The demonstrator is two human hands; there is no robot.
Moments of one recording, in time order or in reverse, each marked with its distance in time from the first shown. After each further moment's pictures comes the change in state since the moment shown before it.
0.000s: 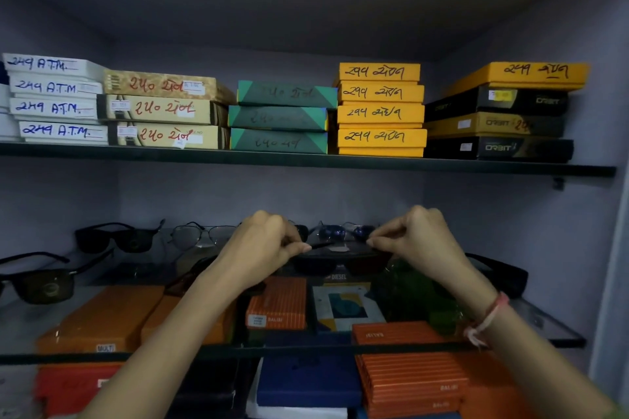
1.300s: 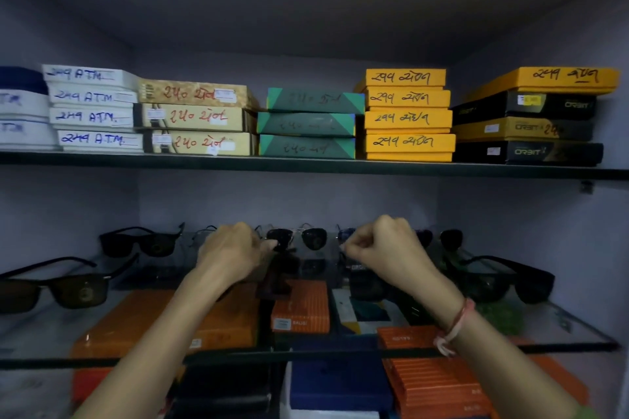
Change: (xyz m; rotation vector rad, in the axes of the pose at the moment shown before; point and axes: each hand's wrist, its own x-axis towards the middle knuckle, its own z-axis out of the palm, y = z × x) left_hand -0.013 -0.056 -0.023 0.063 -0.116 -0.470; right_hand 0.003 -0.059 0.048 -0.048 -0.048 -0.008
